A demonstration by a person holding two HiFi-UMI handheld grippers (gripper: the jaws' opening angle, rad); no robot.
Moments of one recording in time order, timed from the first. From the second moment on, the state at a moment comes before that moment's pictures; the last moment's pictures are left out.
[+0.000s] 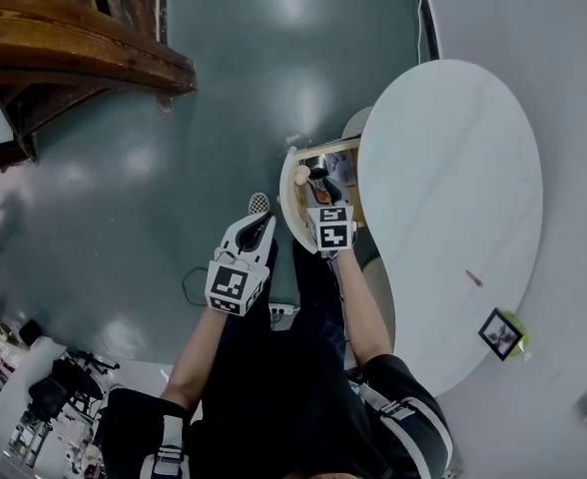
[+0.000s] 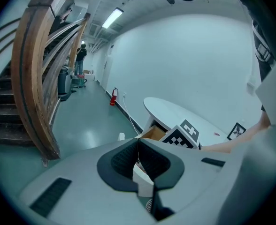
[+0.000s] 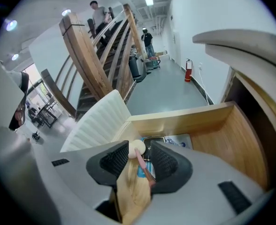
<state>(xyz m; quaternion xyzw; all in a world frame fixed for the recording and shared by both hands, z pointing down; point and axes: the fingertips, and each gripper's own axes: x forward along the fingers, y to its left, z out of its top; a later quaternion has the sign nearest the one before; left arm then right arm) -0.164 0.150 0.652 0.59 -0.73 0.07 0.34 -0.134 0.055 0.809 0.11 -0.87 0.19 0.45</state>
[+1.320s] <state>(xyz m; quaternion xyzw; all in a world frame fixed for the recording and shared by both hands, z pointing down) -0.155 0.141 0.450 0.65 -0.74 0.05 0.17 -0.108 0.052 0.516 0.17 -0.95 0.11 0.25</state>
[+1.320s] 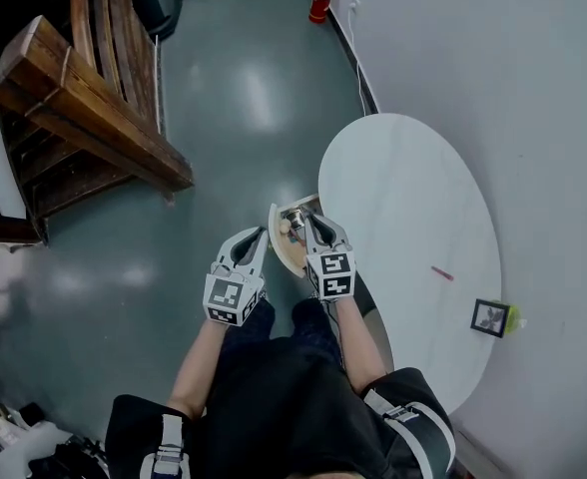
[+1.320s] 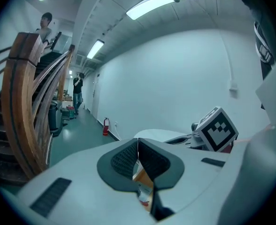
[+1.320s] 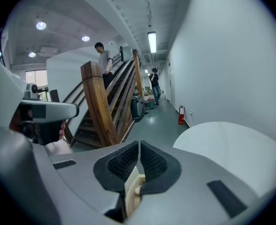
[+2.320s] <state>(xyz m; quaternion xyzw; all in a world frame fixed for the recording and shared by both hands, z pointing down) -0.146 0.172 0.367 0.66 -0.74 0.03 0.09 -0.046 0.076 0.392 0.22 -0.96 0.05 0.13</state>
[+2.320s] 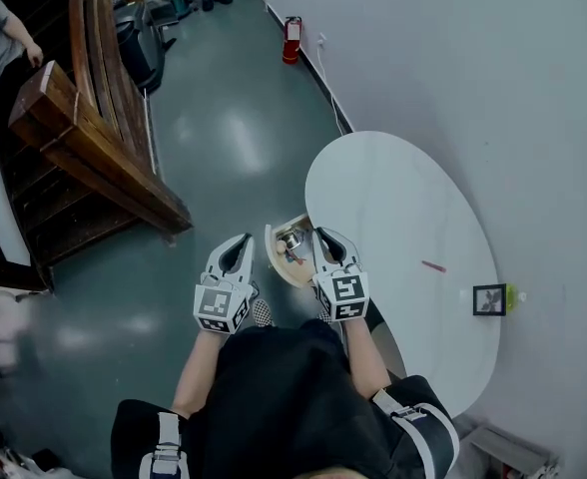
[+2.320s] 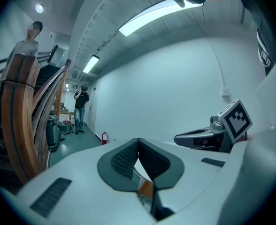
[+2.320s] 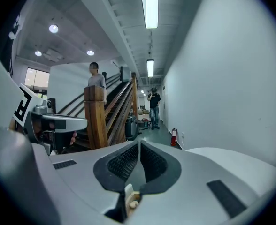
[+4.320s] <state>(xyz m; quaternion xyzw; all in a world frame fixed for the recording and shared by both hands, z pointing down) 0.184 -0.015 0.425 0.88 -0.44 0.09 0.14 0.335 -0.030 0.460 0.56 -0.80 0.15 0.16</state>
